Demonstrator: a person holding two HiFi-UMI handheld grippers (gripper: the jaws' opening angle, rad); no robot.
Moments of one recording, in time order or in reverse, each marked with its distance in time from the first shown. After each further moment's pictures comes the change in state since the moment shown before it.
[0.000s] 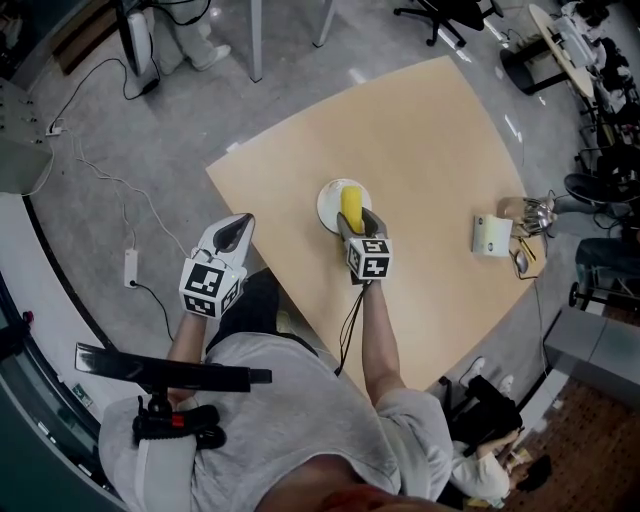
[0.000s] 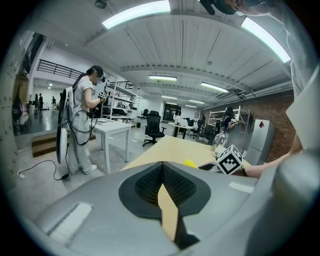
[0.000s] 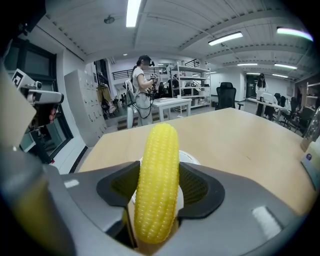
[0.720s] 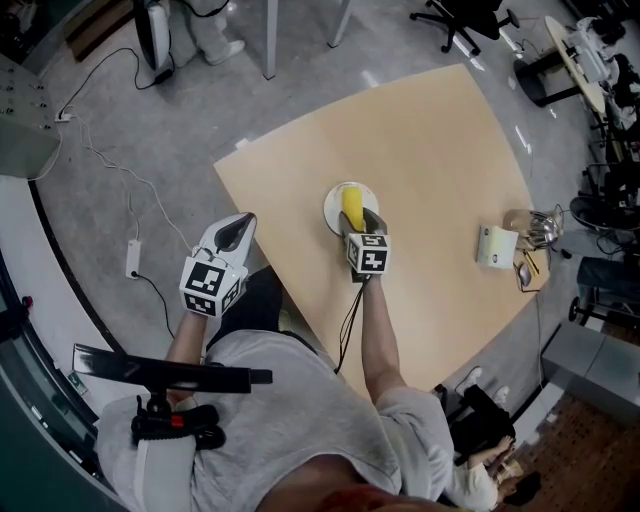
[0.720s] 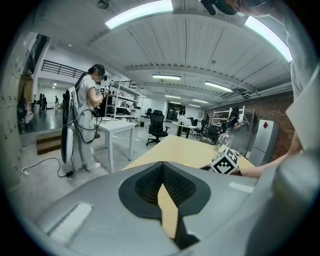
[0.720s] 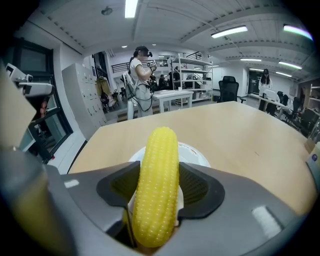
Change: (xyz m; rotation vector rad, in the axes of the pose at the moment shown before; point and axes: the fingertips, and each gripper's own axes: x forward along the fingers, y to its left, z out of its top) left arm -0.005 0.009 -0.003 -0.020 0.010 0.039; right arm 0.029 -0.001 -0.012 -0.009 0.087 -0.001
